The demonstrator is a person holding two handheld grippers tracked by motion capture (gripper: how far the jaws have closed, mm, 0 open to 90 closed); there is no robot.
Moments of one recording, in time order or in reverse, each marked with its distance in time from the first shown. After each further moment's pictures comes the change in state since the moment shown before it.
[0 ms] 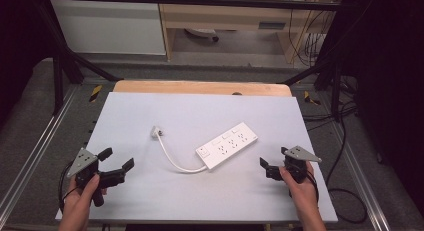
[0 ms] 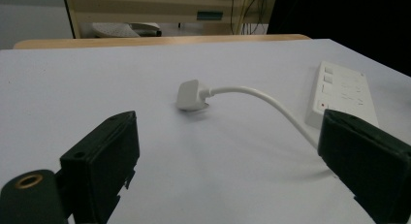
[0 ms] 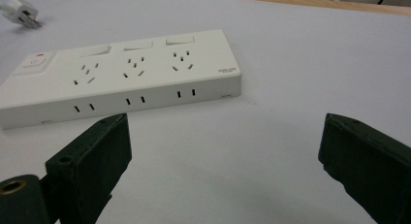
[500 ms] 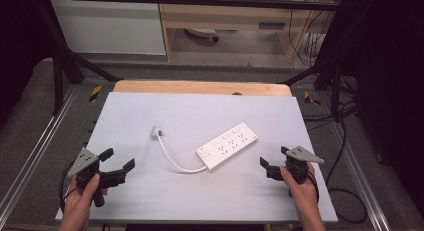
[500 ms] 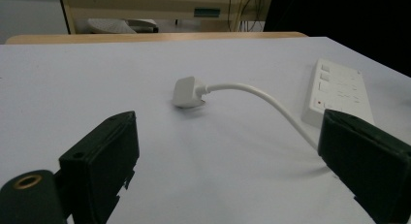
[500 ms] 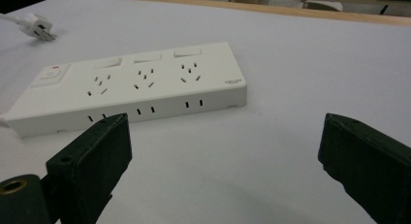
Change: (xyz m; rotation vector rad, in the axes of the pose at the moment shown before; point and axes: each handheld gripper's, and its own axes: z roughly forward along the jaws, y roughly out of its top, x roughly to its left) left arm -0.001 -0.001 0.001 0.014 -0.011 -0.005; right arm 0.002 0.003 -0.006 -0.037 0.019 0.004
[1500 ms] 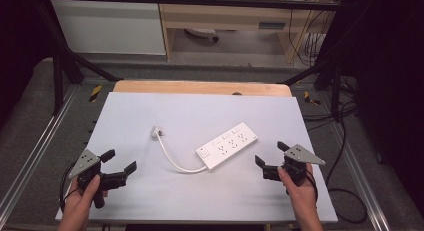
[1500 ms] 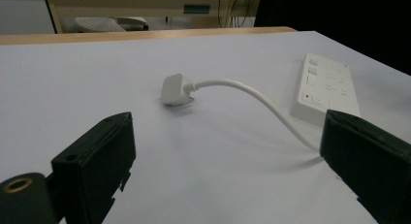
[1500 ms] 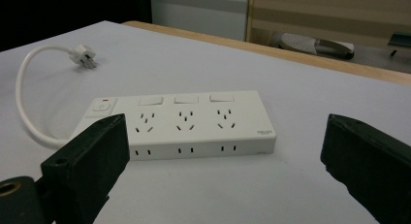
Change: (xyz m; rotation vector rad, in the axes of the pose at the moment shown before) left arm -0.004 0.000 -0.001 0.015 -0.038 0.023; right arm 0.027 0.028 -0.016 -0.093 0.053 -0.086
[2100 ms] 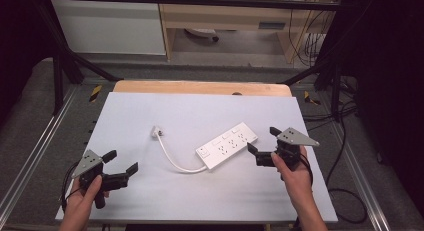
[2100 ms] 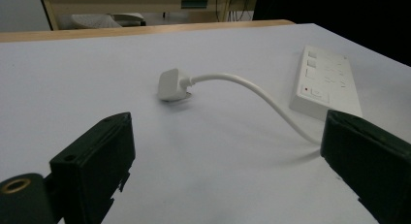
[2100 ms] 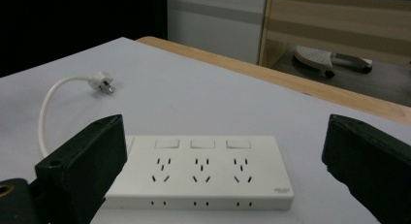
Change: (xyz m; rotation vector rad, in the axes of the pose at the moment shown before) left arm -0.002 -0.002 0.003 0.018 -0.006 0.023; right arm 0.006 0.050 0.020 -0.011 0.055 -0.023
